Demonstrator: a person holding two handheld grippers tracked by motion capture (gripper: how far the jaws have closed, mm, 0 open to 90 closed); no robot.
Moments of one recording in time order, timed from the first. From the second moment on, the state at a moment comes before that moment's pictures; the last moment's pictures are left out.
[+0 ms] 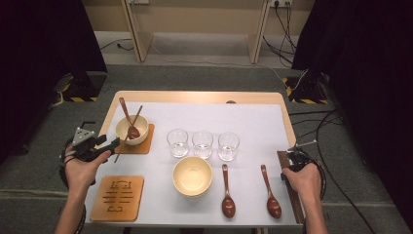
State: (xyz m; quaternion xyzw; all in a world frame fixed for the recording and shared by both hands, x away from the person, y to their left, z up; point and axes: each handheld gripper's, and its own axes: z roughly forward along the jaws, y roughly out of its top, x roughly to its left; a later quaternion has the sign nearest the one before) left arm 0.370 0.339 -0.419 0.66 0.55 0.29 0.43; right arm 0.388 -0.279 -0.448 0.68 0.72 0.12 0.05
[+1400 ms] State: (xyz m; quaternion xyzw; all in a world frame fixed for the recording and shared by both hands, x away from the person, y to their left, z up) left arm 0.364 0.344 -0.418 0.65 0.55 0.30 0.43; right arm 0.398 -0.264 -0.452 0.67 0.74 0.03 0.01
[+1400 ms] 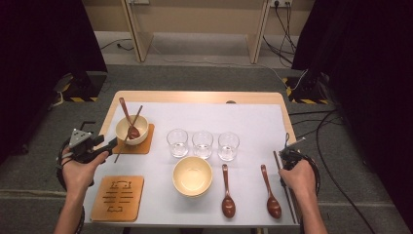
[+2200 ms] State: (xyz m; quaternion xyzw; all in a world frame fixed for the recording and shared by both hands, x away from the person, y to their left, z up) left arm 0.361 0.345 -0.416 0.64 0.55 0.30 0.44; right arm 0.403 -0.259 -0.421 0.67 0.74 0.09 0.05
